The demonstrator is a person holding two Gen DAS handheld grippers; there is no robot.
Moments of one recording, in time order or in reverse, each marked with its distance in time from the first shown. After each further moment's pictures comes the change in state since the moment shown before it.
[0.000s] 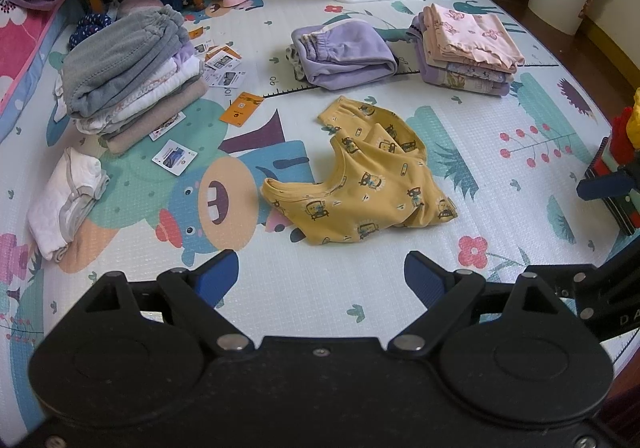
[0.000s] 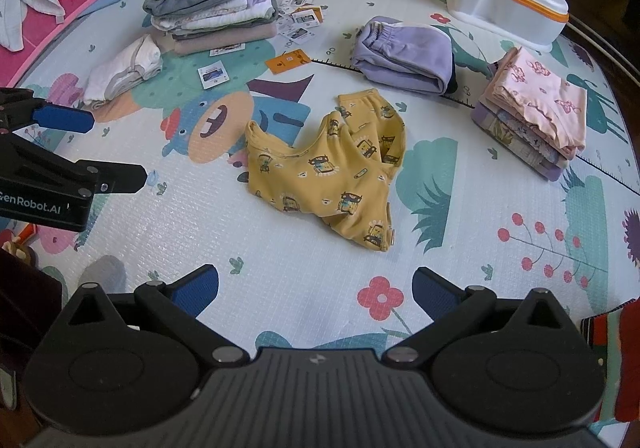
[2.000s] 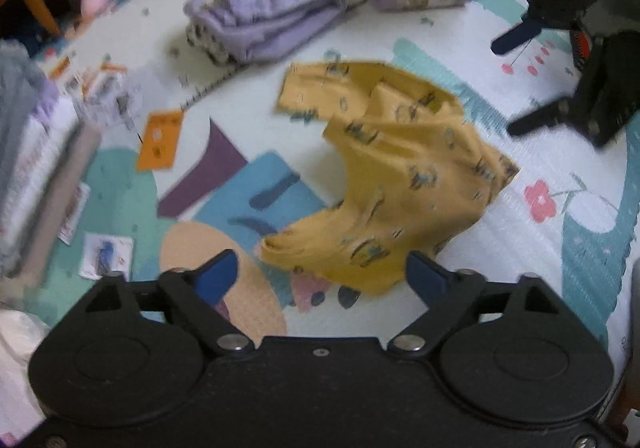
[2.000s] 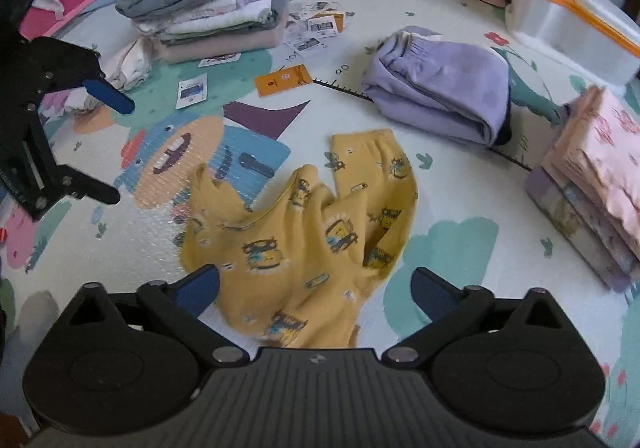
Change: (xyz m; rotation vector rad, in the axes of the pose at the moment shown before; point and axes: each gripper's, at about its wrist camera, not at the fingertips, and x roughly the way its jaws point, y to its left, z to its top) left arm 0.192 0.071 0.072 0.419 0.148 -0.228; right arm 0.163 -0.087 0.091 -0.146 -0.066 0.152
